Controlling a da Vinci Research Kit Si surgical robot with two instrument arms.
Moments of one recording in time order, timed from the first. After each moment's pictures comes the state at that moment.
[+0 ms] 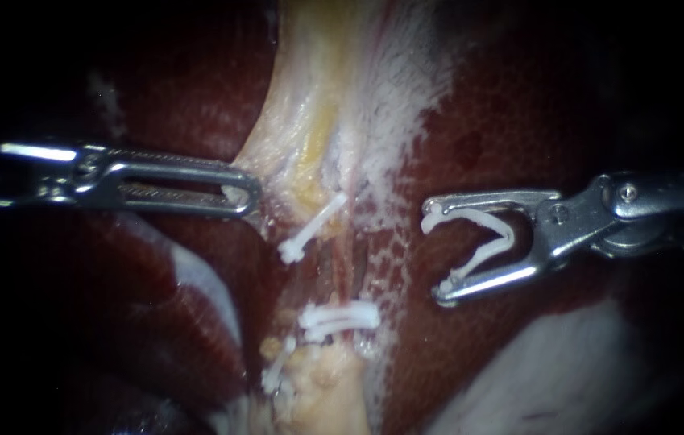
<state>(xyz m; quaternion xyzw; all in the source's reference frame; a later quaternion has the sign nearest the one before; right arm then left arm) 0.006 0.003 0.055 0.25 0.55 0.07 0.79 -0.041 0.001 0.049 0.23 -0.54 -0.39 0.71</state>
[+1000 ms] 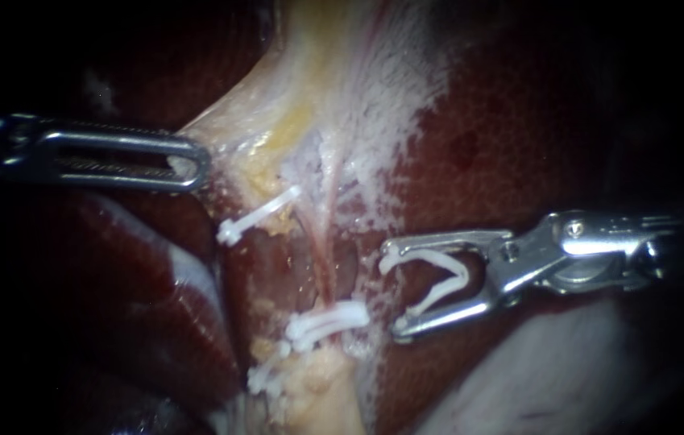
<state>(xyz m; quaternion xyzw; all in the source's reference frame) 0.012 -0.001 0.060 0.33 0.53 0.09 0.78 -0.037 0.003 0.042 0.23 -0.54 -0.41 0.70</state>
